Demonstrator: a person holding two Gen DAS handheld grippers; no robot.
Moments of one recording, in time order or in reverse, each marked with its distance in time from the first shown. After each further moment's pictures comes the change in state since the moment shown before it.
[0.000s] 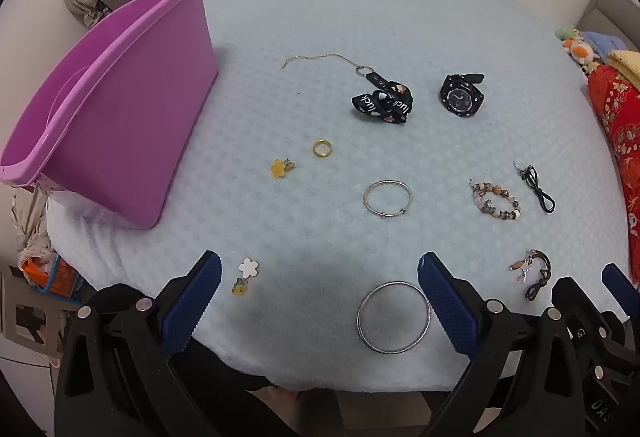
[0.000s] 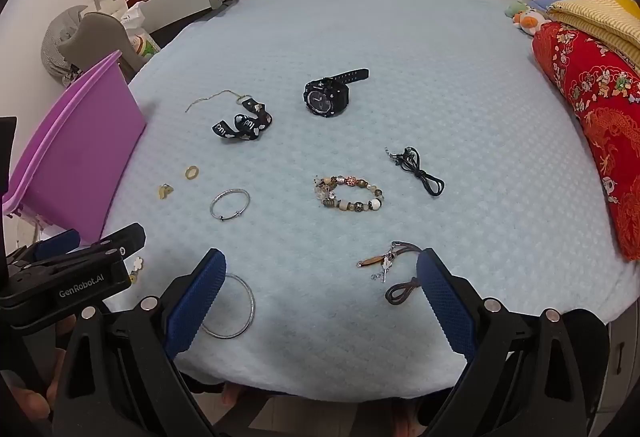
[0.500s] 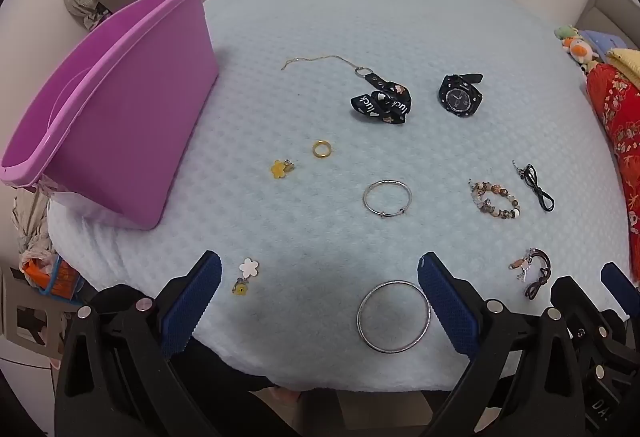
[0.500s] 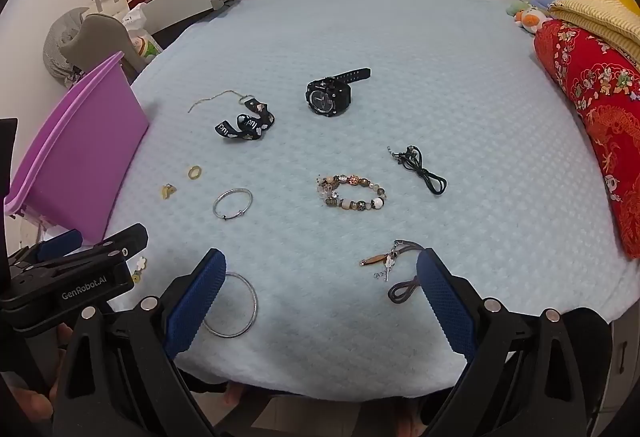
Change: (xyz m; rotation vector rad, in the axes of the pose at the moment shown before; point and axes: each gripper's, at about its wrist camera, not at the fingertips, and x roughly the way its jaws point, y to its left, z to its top) left arm -0.001 0.004 0.002 0.003 -0.003 -0.004; right arm -0.003 -0.004 0.001 0.004 0.000 0.006
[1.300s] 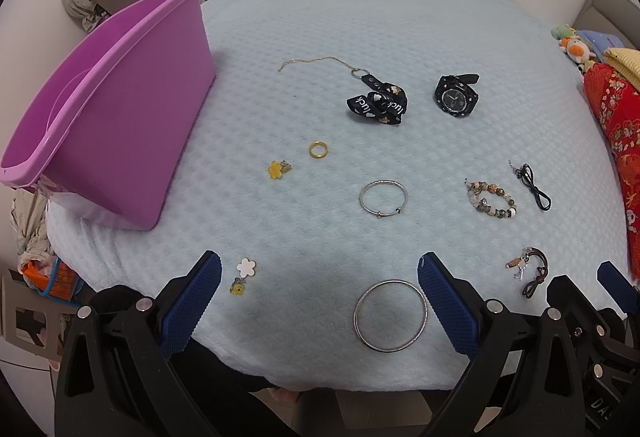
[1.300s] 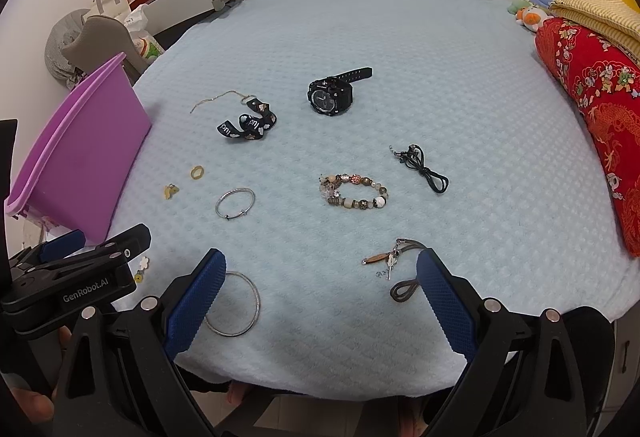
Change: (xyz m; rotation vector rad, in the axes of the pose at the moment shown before) left arm -0.002 -0.007 -0.003 0.006 -0.005 0.001; right arm 0.002 0.002 -0.003 0.004 0.000 0.014
